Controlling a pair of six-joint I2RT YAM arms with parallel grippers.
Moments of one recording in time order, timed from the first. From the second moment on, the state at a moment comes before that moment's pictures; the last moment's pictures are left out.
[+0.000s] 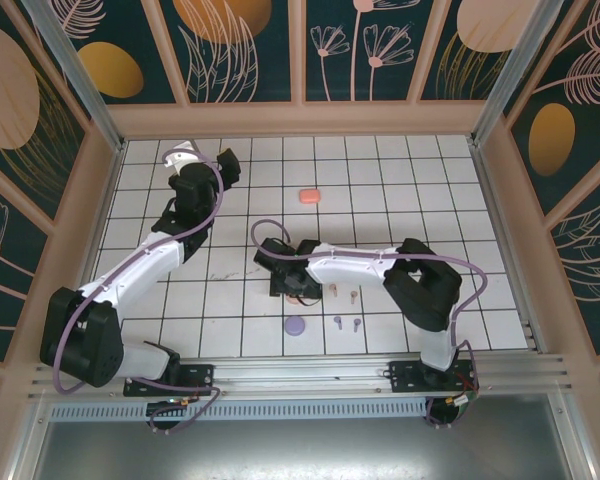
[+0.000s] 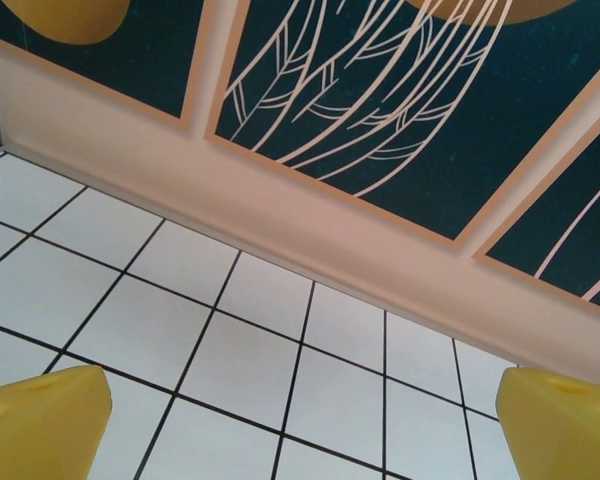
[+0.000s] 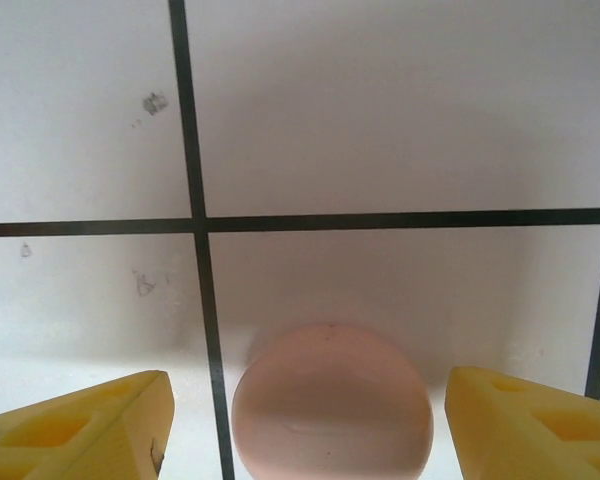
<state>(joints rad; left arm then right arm) -0.39 1.38 0.94 0.19 -0.46 -0.54 1.08 1.90 1.27 -0.72 0.13 1.06</state>
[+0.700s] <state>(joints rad) -0.39 1.39 0.98 0.14 -0.45 -0.59 1.08 1.93 1.27 -0.74 0.14 1.10</state>
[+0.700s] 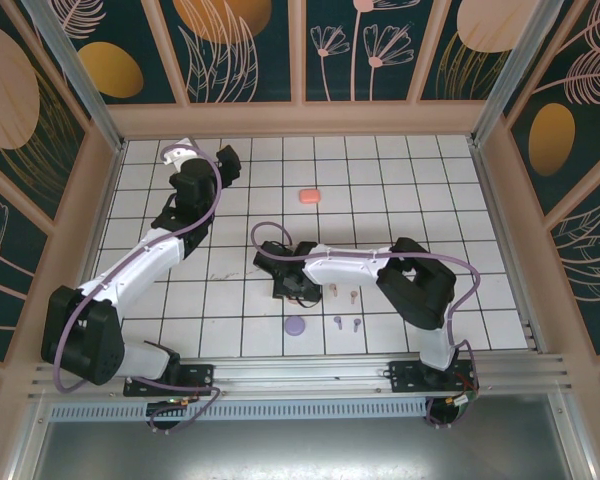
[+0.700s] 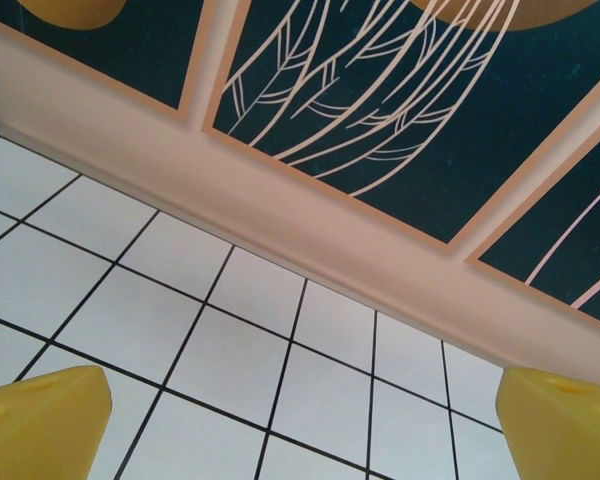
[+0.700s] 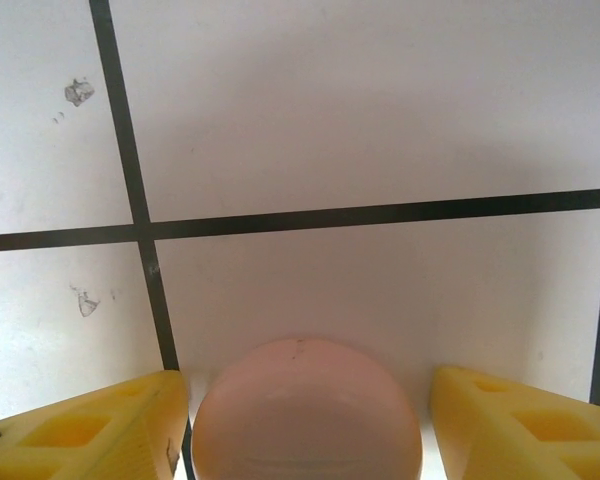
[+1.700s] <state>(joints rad) -0.39 1.41 1.00 0.13 -0.40 -0.64 0.95 1.84 1.28 -0.64 0.15 1.05</state>
